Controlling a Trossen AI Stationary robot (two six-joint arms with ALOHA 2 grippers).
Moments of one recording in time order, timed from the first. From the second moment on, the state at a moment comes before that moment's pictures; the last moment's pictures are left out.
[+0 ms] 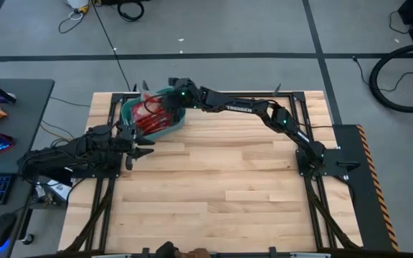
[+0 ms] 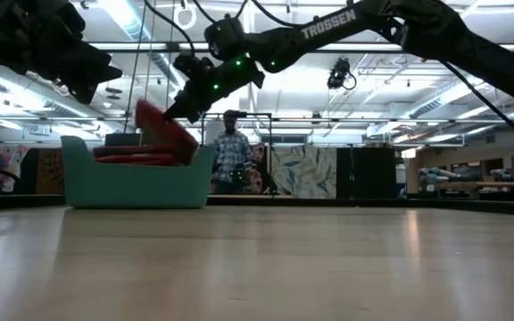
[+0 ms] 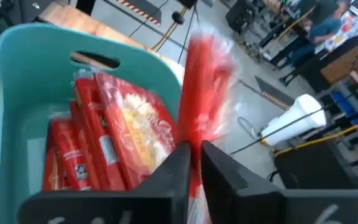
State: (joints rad) left arm 0.22 0.20 0.23 -0.17 0.18 -0.17; right arm -0.33 2.40 2.20 -0.14 -0.02 -0.65
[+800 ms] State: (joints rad) left arm 0.22 0.20 0.23 -0.18 0.12 -0.07; right arm -0.16 2.30 2.29 -0.69 0.46 -0.49
